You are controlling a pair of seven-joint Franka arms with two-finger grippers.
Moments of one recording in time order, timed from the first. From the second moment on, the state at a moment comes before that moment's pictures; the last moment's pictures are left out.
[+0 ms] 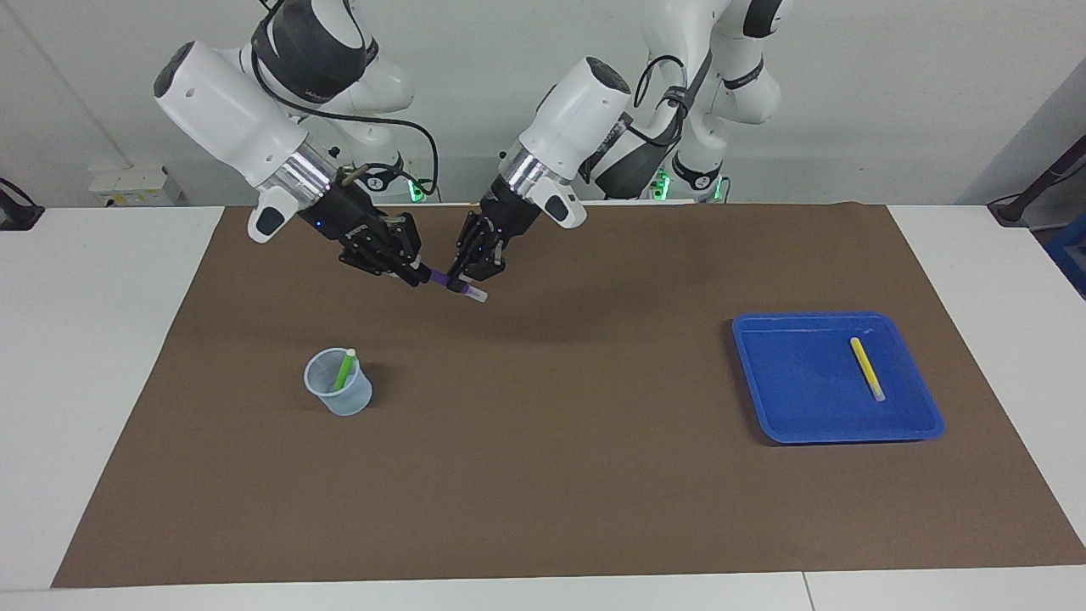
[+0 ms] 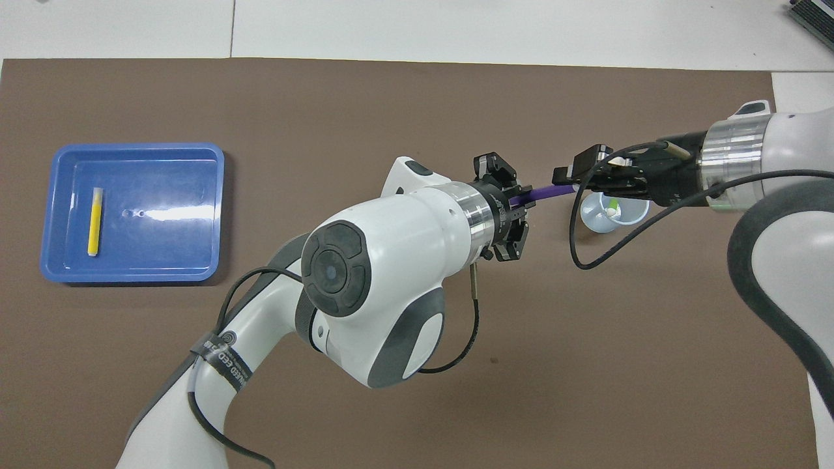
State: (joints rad) left arm -0.61 0.29 -0.21 -1.63 -0.38 2.63 -2.19; right arm 0.04 0.01 0.09 -1.79 0.65 2.00 0.10
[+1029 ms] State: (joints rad) left arm -0.61 0.29 -0.21 -1.63 -0.38 2.64 -2.19; right arm 0.04 0.01 0.09 -1.78 0.63 2.00 0.10
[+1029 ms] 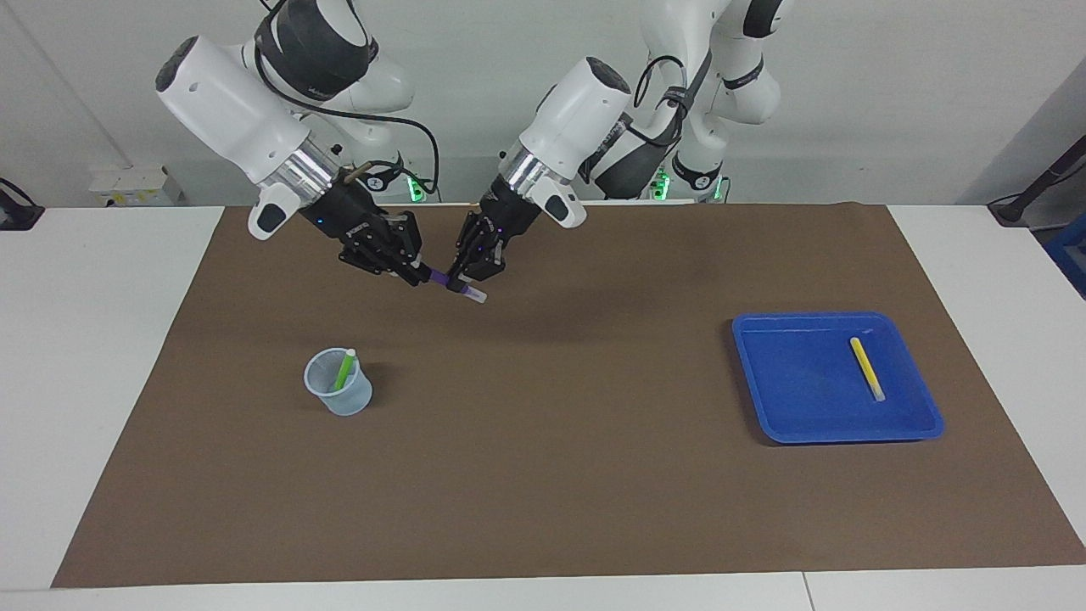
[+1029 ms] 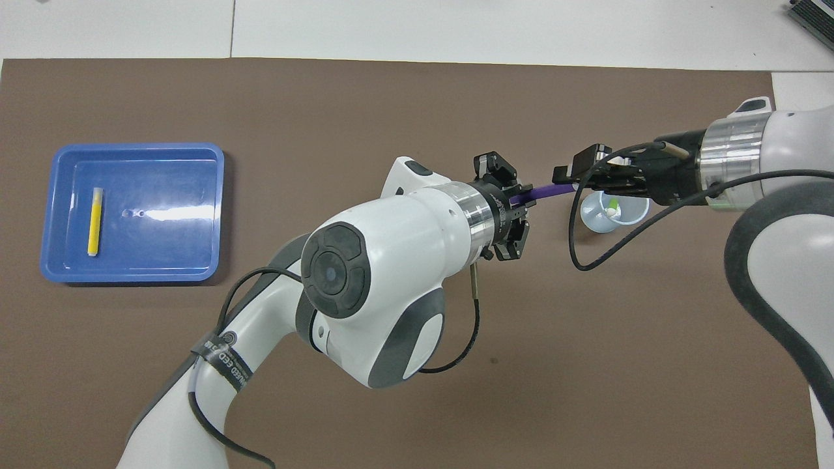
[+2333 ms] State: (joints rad) left arm -0.57 0.27 -0.12 -1.63 -0.35 2.59 -2.20; right arm 0.02 0.01 0.09 -1.75 0.37 1.96 0.09
